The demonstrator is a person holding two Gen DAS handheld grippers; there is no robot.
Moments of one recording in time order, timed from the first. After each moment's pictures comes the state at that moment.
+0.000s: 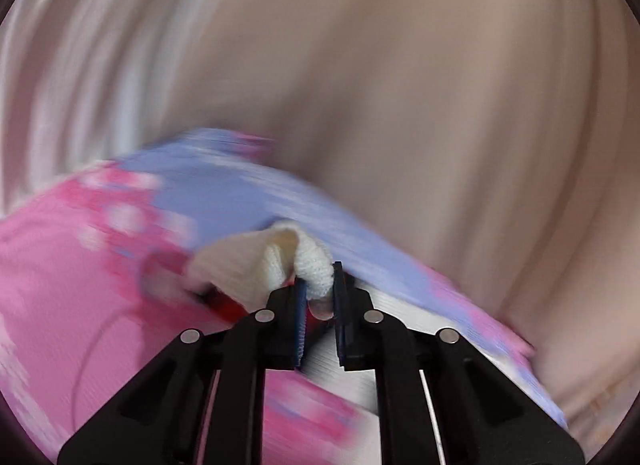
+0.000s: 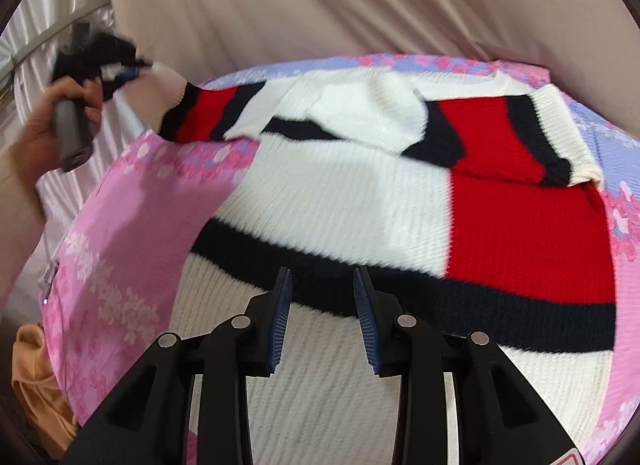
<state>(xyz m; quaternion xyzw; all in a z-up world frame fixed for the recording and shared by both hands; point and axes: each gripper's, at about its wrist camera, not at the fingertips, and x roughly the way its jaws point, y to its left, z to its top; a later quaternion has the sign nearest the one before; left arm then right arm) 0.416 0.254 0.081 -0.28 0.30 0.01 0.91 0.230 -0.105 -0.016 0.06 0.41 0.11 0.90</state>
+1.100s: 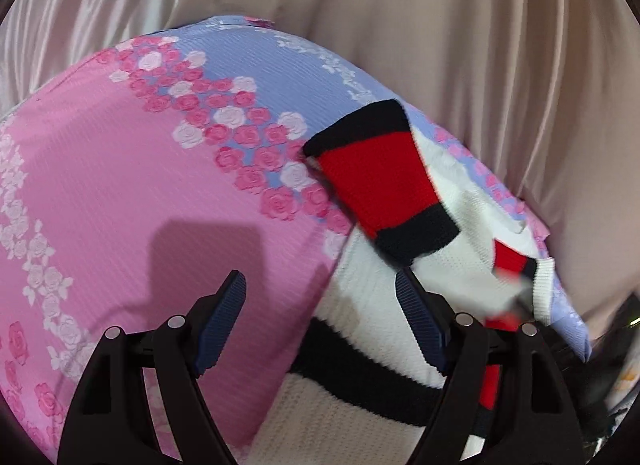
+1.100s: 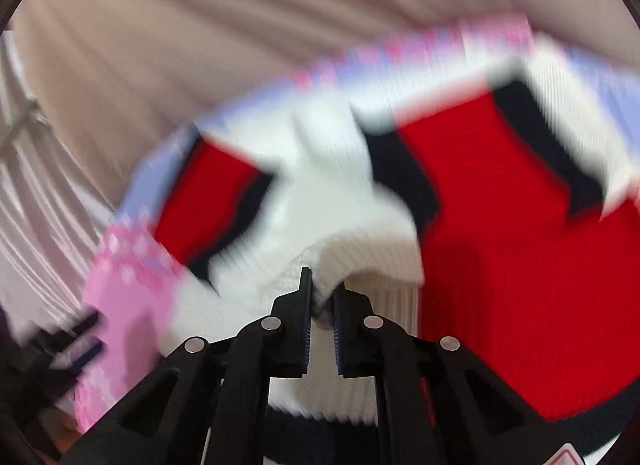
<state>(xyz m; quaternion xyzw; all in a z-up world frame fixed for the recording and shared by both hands) 0.316 0.163 -0.015 -0.25 0.41 0.03 0.87 0.347 -0.174 0.021 0.17 0.34 0.09 0.92</state>
